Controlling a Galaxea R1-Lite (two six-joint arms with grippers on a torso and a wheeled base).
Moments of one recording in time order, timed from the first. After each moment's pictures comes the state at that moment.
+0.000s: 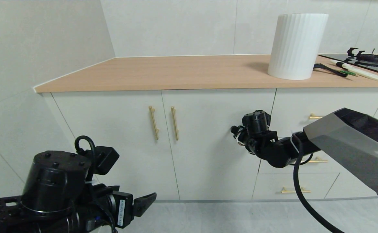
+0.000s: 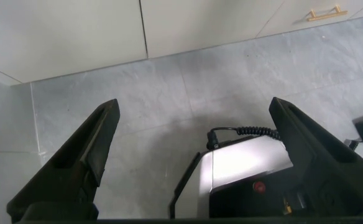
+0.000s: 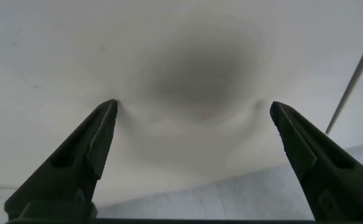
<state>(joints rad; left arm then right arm) -0.60 1.41 -0.50 -0.24 0.21 -0.31 0.47 2.36 -1.43 -0.53 -0.42 0.72</state>
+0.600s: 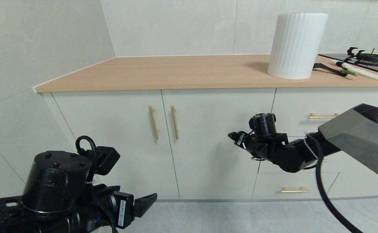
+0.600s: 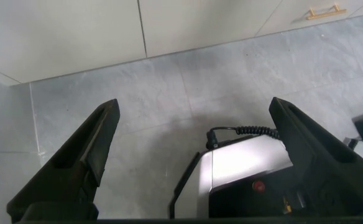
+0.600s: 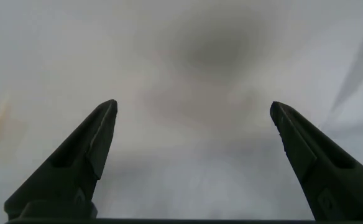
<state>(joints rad) -0.60 1.41 -0.50 -0.24 0.21 -0.31 0.48 2.23 -1.24 -0.53 -0.15 0.72</state>
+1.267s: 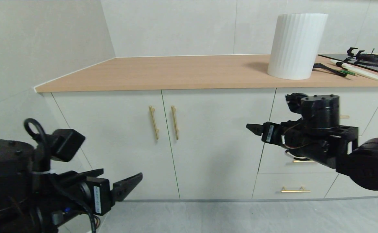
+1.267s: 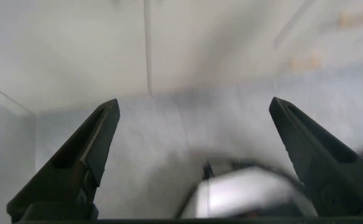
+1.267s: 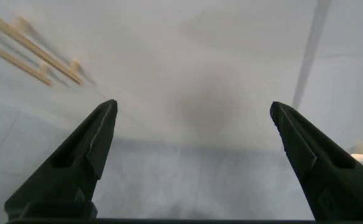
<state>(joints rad) -0.55 1.23 -0.51 -0.27 0.23 -0.28 0.50 1.76 -0.87 -0.61 -0.19 0.40</state>
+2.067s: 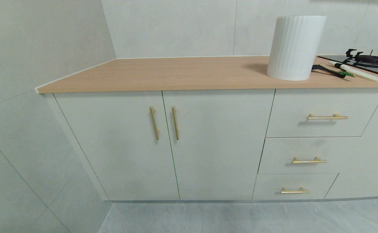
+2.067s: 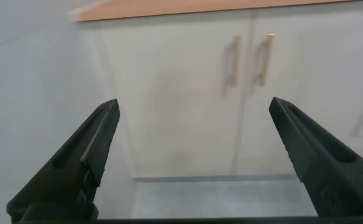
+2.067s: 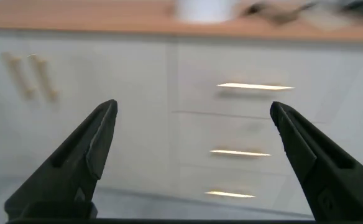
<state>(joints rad) -0.23 0.34 -0.40 -0.01 0.26 0.07 0.31 0.55 -0.39 -0.28 -0.22 -0.06</state>
